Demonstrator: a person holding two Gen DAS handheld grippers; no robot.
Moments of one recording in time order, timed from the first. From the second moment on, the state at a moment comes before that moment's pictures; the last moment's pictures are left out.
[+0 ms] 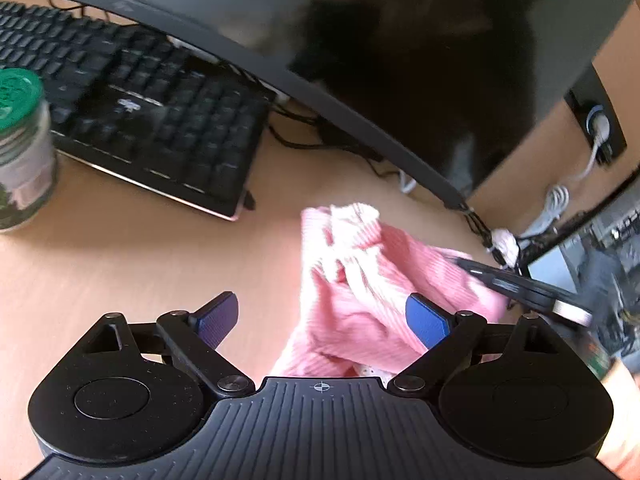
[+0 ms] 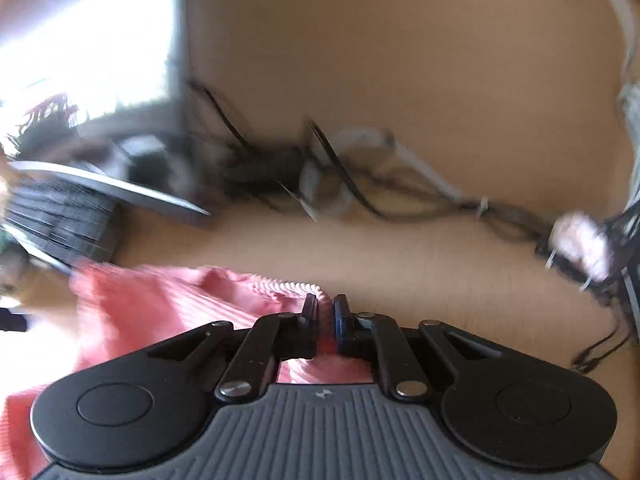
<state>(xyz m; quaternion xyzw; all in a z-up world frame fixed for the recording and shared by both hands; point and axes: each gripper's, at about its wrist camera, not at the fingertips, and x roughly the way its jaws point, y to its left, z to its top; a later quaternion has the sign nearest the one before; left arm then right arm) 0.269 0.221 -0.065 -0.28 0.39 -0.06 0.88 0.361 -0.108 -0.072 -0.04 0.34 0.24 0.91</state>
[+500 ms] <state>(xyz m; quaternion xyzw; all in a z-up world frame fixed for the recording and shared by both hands) 0.296 0.171 -0.058 -0.16 0.41 -0.16 0.88 0.205 -0.135 -0.104 -0.04 0.41 0.25 0.87</state>
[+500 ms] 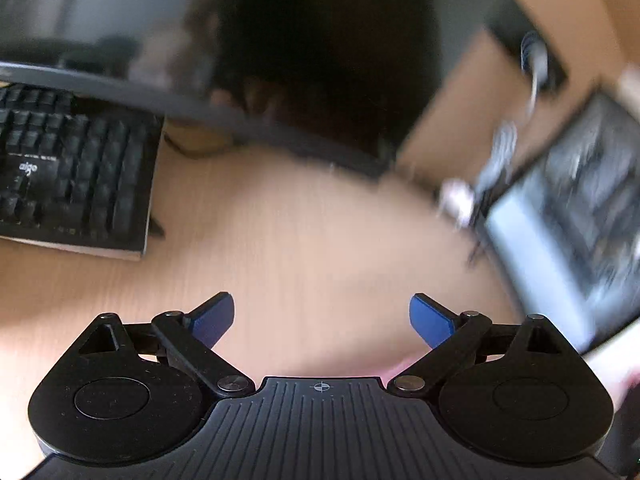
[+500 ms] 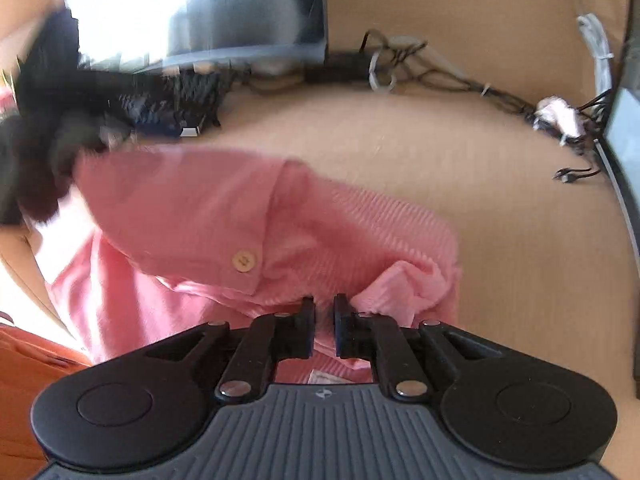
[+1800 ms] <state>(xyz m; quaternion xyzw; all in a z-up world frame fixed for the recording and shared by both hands) 0.266 0.192 -0.039 -0.19 0.41 -0.21 0.87 0.249 -0.183 -0.075 0.03 0.42 0.26 0.87</state>
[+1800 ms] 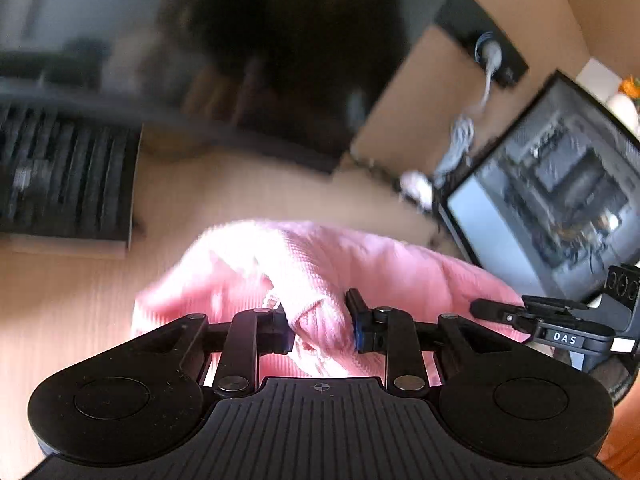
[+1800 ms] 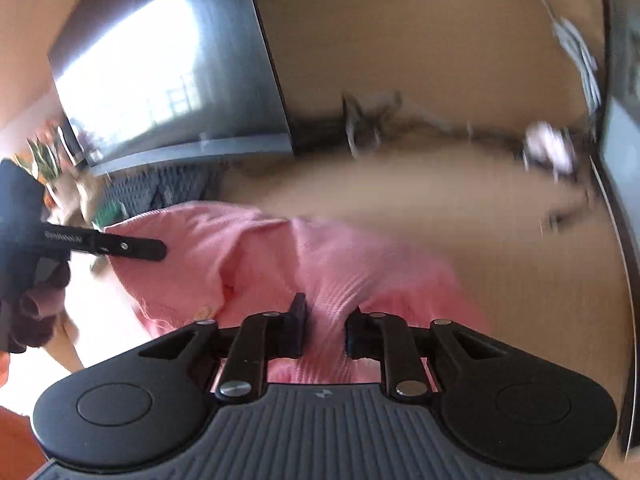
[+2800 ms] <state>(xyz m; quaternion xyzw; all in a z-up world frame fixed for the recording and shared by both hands) 0.325 0.143 -0.082 -0.19 0.44 -0.19 0.86 0.285 -0.131 -0.123 0.06 0.41 0.22 0.88</state>
